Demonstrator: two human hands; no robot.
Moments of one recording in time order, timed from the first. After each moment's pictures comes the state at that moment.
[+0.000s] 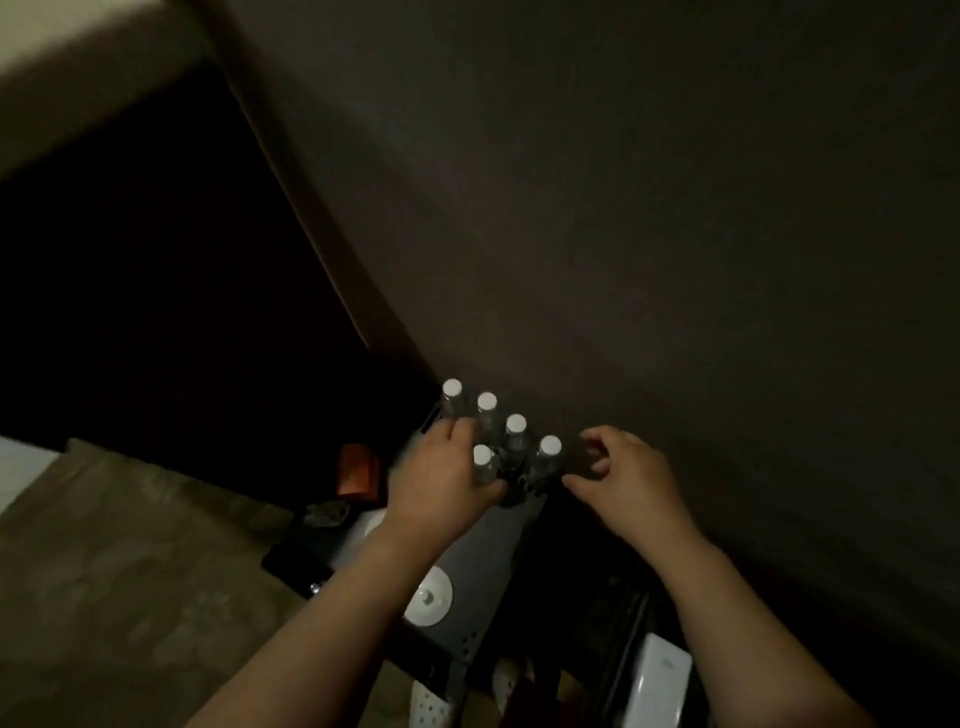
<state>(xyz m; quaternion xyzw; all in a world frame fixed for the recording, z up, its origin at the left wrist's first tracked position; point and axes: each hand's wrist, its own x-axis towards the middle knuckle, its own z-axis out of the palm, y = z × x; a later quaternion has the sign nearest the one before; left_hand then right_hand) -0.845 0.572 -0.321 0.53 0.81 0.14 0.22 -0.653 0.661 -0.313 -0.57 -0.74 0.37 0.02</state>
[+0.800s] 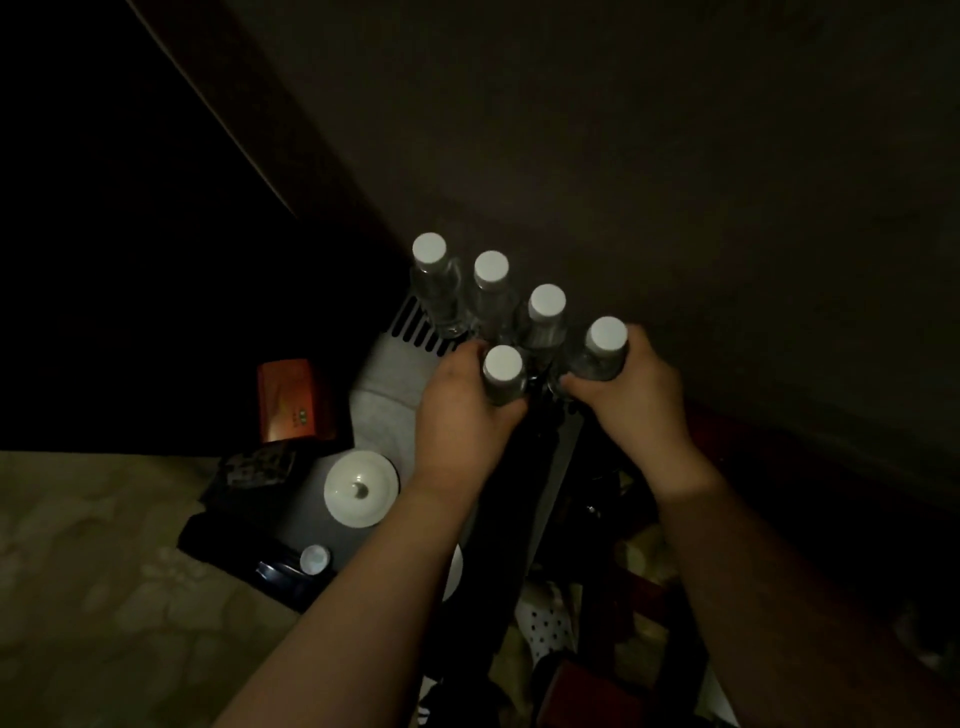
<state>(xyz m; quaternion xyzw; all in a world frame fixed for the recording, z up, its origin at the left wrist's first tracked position) -0.851 0.604 -0.540 0.43 0.80 0.30 0.28 -0.702 0.686 -0.538 -0.67 -0.61 0.41 0.12</state>
